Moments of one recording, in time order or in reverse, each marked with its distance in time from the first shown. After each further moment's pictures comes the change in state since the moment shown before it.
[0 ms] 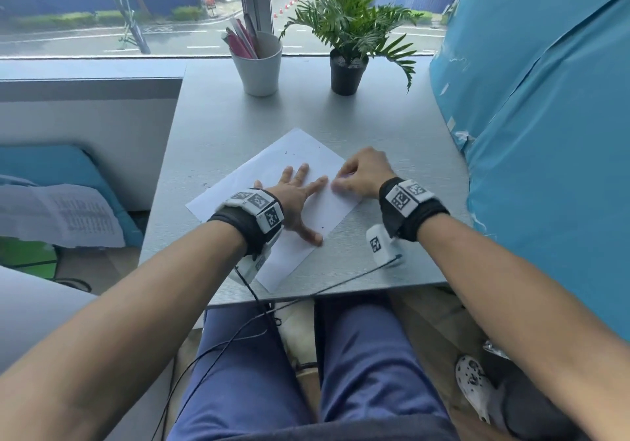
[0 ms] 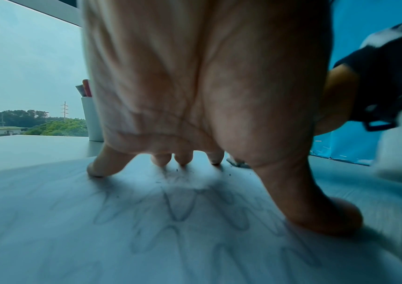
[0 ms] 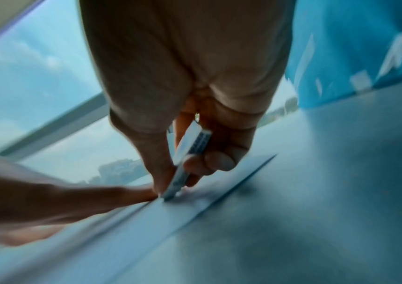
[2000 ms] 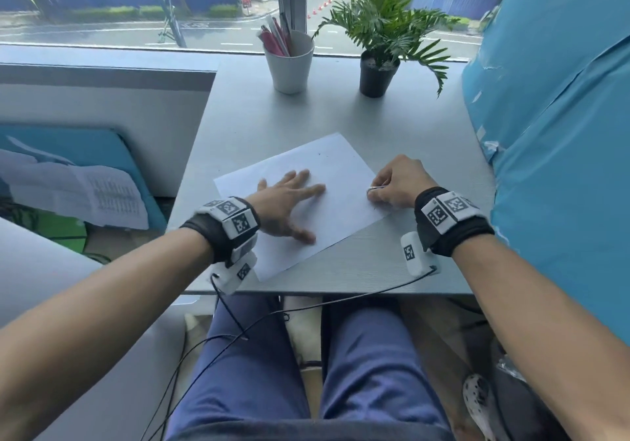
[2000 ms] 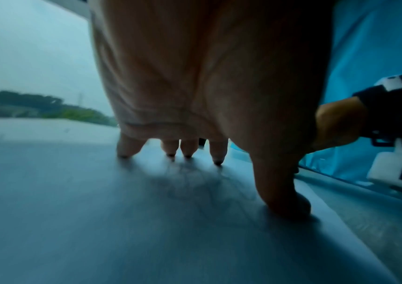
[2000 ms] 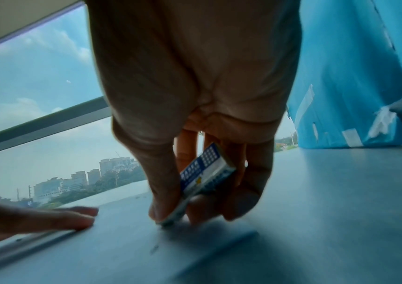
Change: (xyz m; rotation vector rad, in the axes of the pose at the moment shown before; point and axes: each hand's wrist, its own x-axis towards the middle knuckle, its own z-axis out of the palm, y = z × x) left_hand -0.030 -0.043 0.016 -0.059 0.129 0.123; right_hand -0.001 0.023 -0.008 -0.114 -0.045 0.030
